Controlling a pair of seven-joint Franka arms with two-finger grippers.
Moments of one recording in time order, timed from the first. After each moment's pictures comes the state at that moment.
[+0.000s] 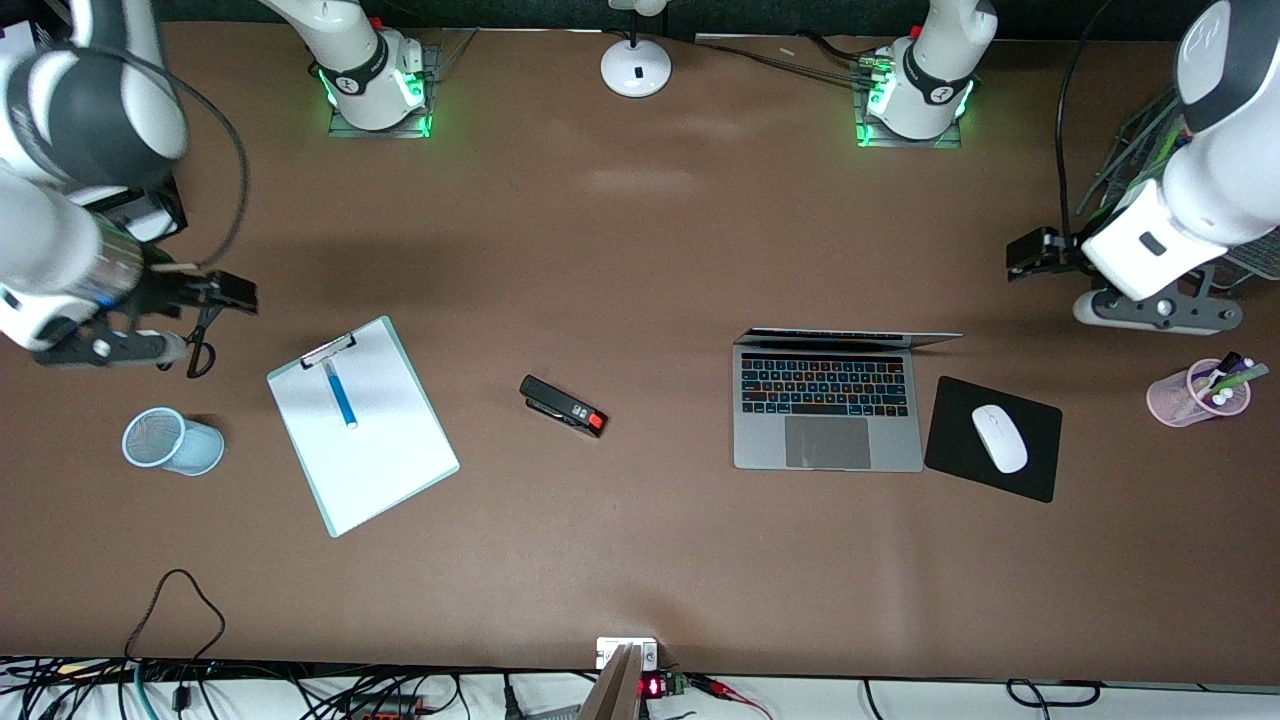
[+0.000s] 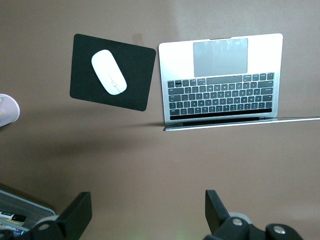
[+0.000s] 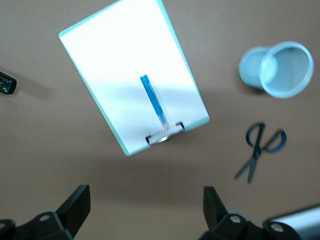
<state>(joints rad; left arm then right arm) -0.04 0.12 -0.07 -1.59 0.01 1.55 -0.03 0.17 0.22 -0.13 -1.66 -0.01 1.74 -0.09</state>
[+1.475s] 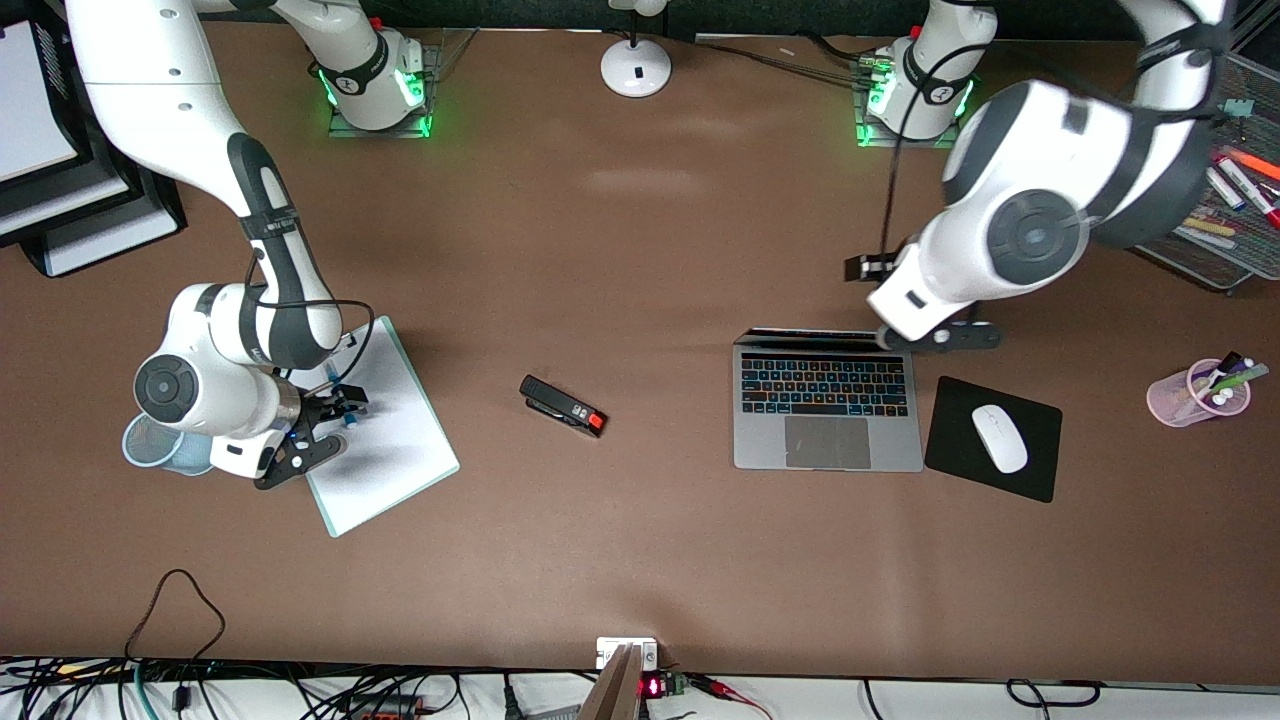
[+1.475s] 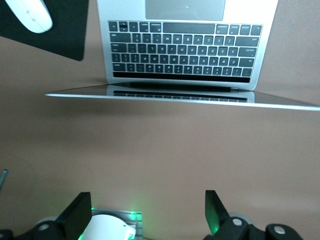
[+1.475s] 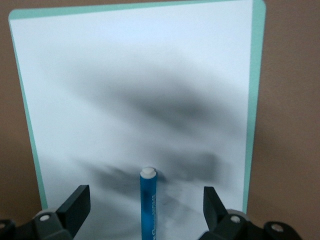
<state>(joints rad) -0.15 0.30 -0.23 -1.60 -0.01 1.51 -0.43 0.17 0.68 -0.13 -1.63 0.13 2.19 -0.54</state>
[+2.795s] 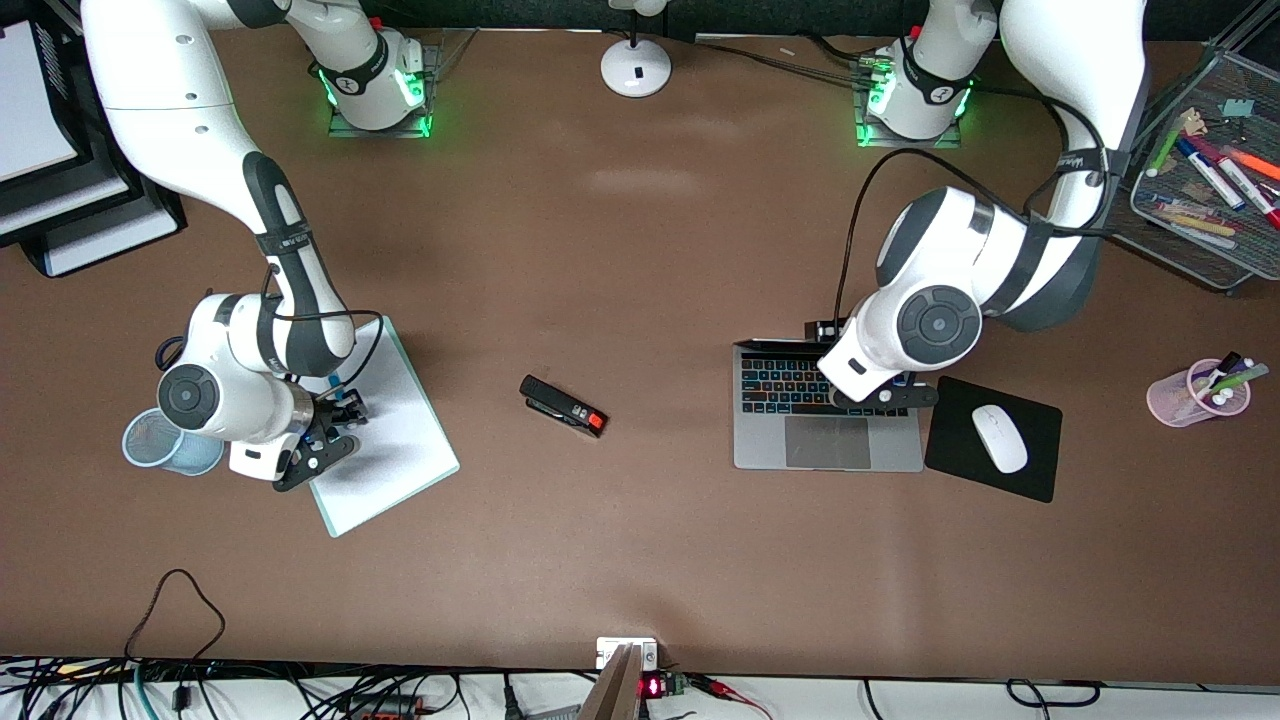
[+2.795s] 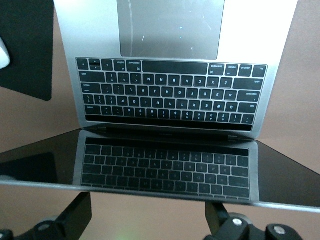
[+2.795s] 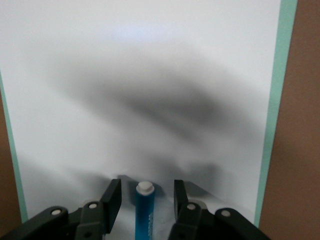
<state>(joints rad) -0.18 0.50 -0.22 -1.56 0.04 1.69 -0.45 0.18 0.72 -0.12 -1.63 0.13 2.23 -0.57</state>
